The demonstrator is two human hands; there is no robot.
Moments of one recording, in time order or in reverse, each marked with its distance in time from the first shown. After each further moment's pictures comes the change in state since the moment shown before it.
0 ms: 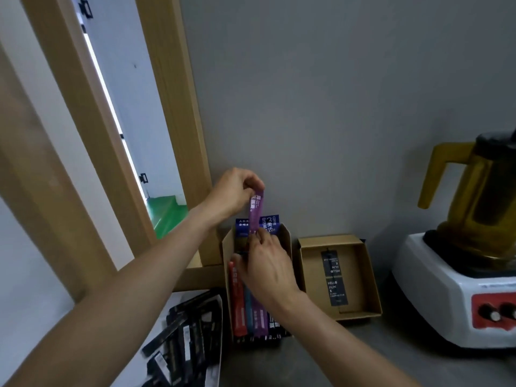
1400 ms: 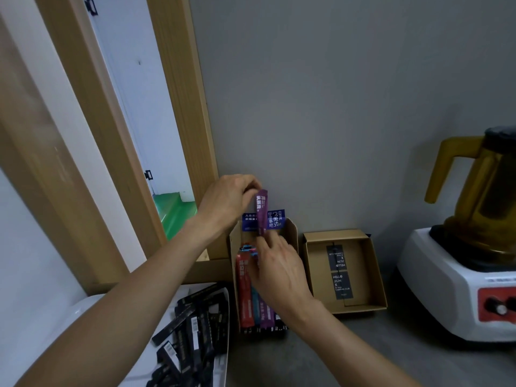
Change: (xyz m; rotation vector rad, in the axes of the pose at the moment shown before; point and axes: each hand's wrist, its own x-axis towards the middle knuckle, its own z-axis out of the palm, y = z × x) left_hand -0.039 -0.007 -0.005 0.383 0.145 0.216; right_hand -0.023 0.004 -0.005 -0.067 0.012 -0.105
